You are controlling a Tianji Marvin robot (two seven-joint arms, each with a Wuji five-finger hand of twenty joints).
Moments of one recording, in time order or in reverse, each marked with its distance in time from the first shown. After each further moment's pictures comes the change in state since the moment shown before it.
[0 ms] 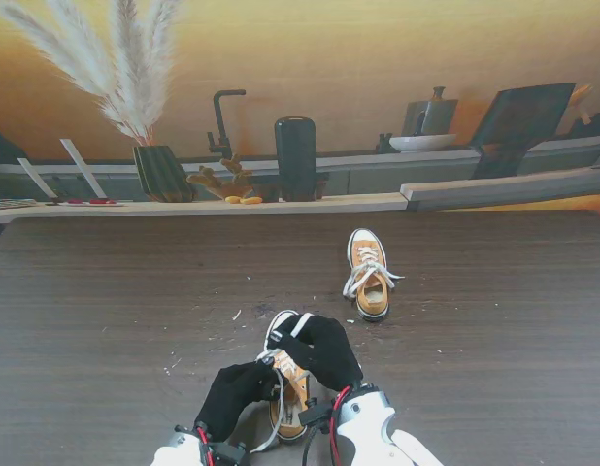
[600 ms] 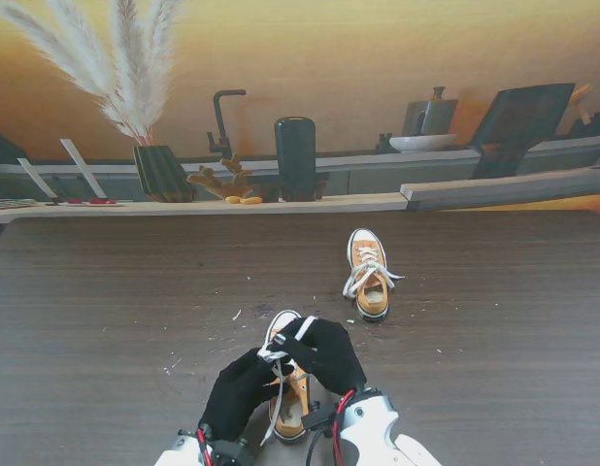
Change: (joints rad) left arm 0.012 -0.009 0.018 -0.018 -0.258 -0.056 -0.032; right arm -0.025 0.003 0.015 -0.010 0.002 -0.007 0.003; left_hand 0.303 0.031 -0.103 -0.033 -0.395 0.018 -0.635 -0.429 -0.329 -0.005 -0.089 -0.058 -0.170 -0.018 -0.095 -0.003 -0.139 -0.007 -0.199 -0.013; right_hand 0.000 0.000 0.000 0.000 0.000 0.000 0.000 -0.010 0.000 0.000 0.000 0.000 0.000 0.000 0.000 0.000 0.000 0.000 0.000 -0.001
